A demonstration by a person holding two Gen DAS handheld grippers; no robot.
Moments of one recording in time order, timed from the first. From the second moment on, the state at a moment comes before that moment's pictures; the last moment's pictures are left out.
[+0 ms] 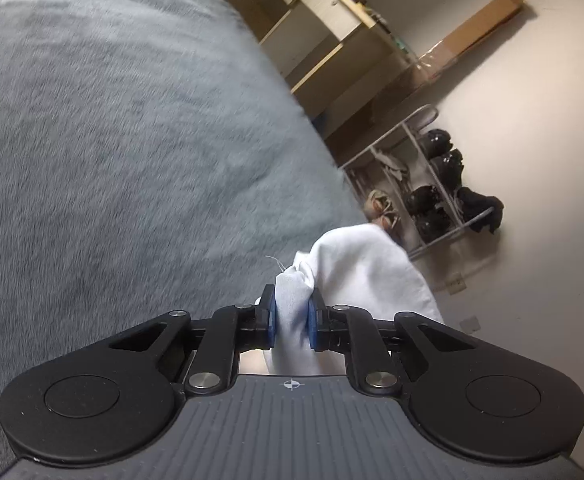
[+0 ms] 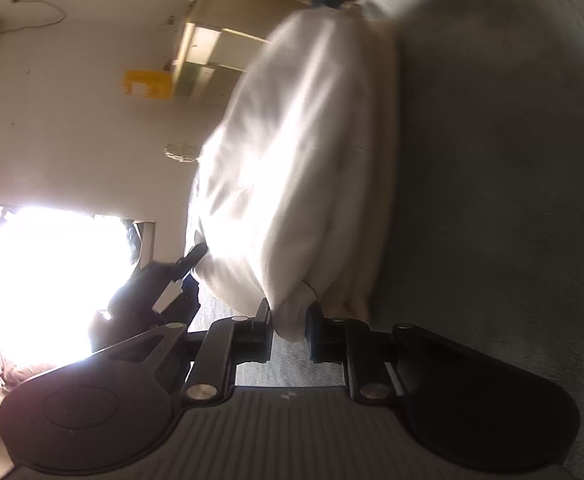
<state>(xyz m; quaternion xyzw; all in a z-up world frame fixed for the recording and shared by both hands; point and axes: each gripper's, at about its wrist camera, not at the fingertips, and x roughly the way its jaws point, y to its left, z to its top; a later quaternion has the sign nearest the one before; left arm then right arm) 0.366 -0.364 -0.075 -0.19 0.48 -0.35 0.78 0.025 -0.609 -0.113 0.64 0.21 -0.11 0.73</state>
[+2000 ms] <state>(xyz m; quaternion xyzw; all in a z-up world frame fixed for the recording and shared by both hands) 0.008 -0.214 0.002 0.15 0.36 -0.34 0.85 -0.076 -0.392 0.022 0.11 0.34 -0.33 0.87</state>
